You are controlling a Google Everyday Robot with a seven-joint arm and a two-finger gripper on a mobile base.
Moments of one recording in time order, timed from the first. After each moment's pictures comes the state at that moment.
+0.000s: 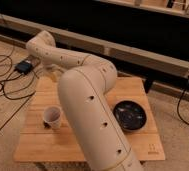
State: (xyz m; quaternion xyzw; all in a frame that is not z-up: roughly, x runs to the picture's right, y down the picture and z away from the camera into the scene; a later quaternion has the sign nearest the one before) arm -0.224 -0.084 0.881 -0.23 0.01 -0.01 0.97
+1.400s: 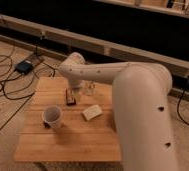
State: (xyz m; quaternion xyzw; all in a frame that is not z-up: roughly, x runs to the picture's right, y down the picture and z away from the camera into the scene) arm -0.079 0.046 0.863 -0.26 -0.01 -0.04 0.96
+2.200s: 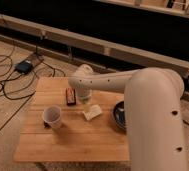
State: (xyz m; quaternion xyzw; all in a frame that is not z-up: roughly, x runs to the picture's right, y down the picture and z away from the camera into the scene) arm -0.043 0.110 0.870 -0.31 -0.03 -0.12 0.94
